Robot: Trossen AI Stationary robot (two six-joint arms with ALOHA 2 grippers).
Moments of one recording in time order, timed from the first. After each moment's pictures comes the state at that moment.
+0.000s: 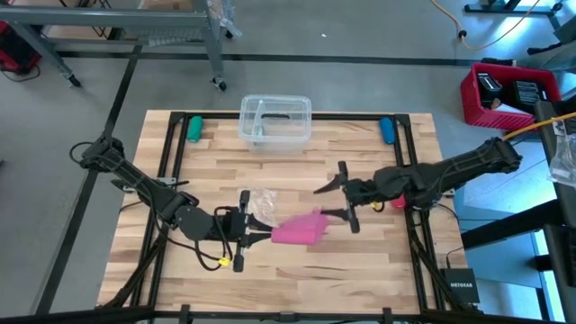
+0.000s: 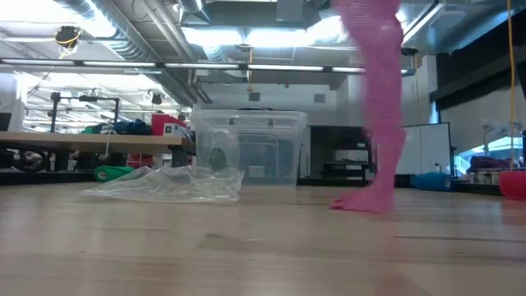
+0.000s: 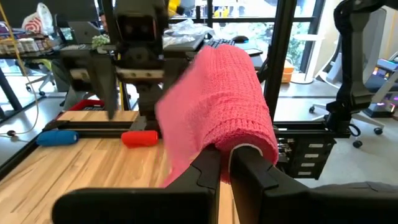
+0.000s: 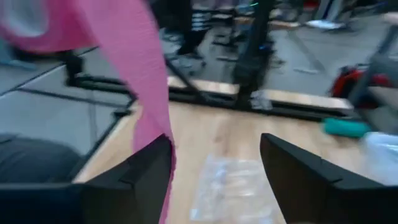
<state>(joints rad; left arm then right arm) -0.59 1.39 1.20 0.05 -0.59 -0.10 0.29 1.11 0.89 0.02 0.13 -0.03</state>
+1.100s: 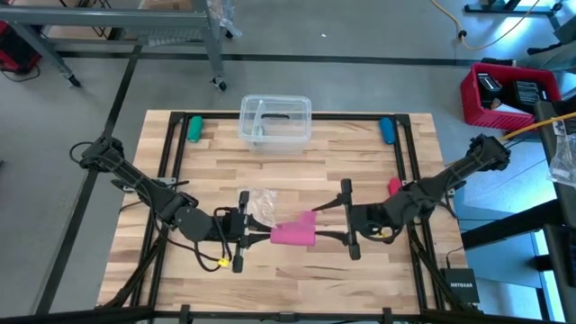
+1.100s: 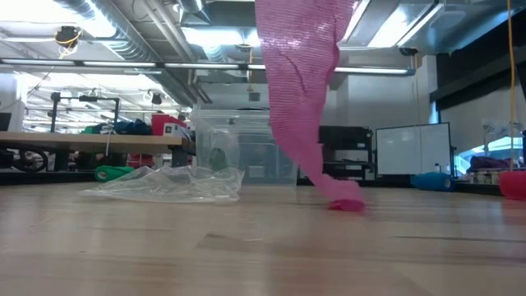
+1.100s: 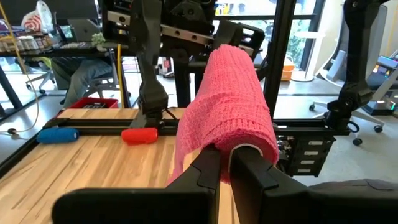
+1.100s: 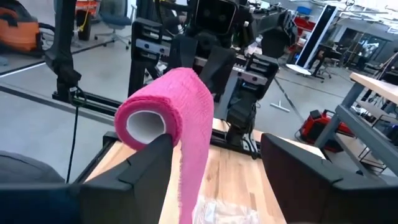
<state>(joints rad) -0.58 1.39 1.20 0.03 -0.59 -0.11 0.54 1.26 1.09 0.06 0.44 -0.19</state>
